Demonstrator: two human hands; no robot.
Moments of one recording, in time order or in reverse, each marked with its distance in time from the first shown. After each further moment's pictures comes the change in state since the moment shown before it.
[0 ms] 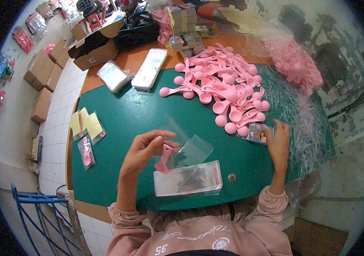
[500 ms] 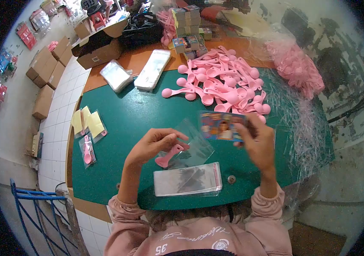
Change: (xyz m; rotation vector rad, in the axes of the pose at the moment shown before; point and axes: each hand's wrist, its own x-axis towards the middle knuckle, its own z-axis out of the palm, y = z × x) left_hand 0.024 -0.001 -0.004 0.196 -0.147 -0.058; right_hand -0.020 -0.111 -0.019 0.819 -0.234 -0.156
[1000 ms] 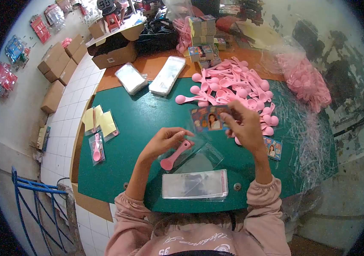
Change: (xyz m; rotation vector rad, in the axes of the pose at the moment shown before) left_hand 0.009 -0.022 -0.017 0.107 0.162 -0.009; right_hand 0.050 0.005 0.039 0.020 -0.271 -0.033
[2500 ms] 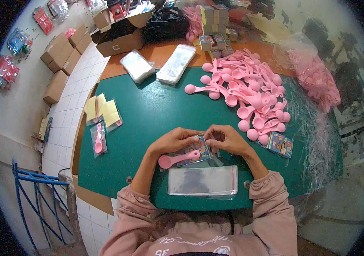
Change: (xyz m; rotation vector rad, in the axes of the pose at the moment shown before) left_hand 0.002 -0.023 -0.001 0.252 -0.186 -0.039; right_hand -0.007 0.074 0.046 0.328 -0.649 0.157
